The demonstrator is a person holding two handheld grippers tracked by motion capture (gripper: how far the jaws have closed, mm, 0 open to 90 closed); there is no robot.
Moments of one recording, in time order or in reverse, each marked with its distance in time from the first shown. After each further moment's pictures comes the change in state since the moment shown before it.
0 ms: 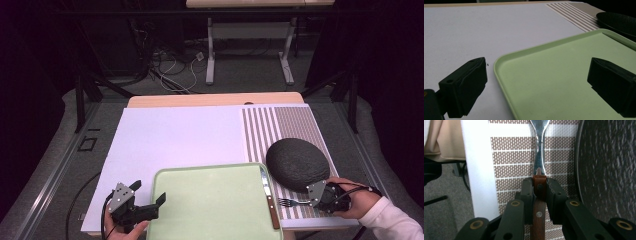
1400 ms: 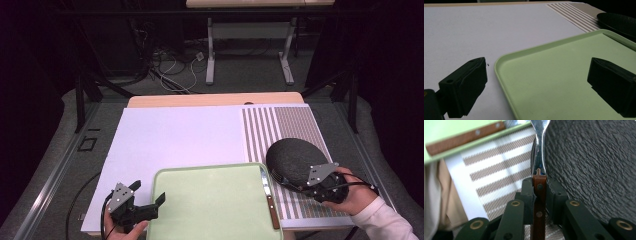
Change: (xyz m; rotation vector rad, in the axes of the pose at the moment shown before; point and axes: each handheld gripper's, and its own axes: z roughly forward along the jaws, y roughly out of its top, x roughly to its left) left arm 0.001 0.000 -0.001 0.002 0.003 -0.005; right arm -0.013 0.014 -0.027 -0.271 -0.089 0.365
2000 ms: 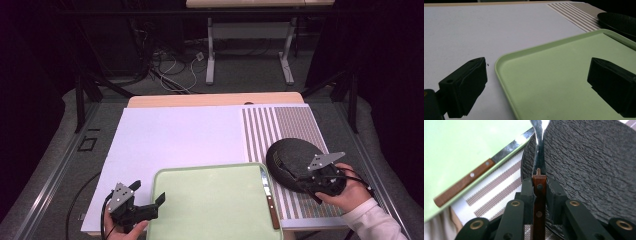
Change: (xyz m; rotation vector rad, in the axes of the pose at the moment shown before) left arm 0.000 0.000 0.001 -0.004 0.001 -0.005; right arm -0.009 0.008 -0.001 -0.107 -0.014 0.318
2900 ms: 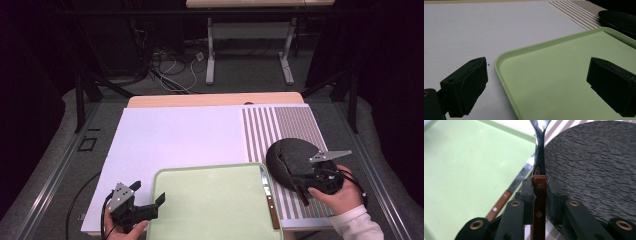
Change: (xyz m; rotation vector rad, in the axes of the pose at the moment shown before) left arm 0.000 0.000 0.000 0.016 0.005 0.005; right arm 0.009 0.007 0.000 -0.139 0.042 0.293
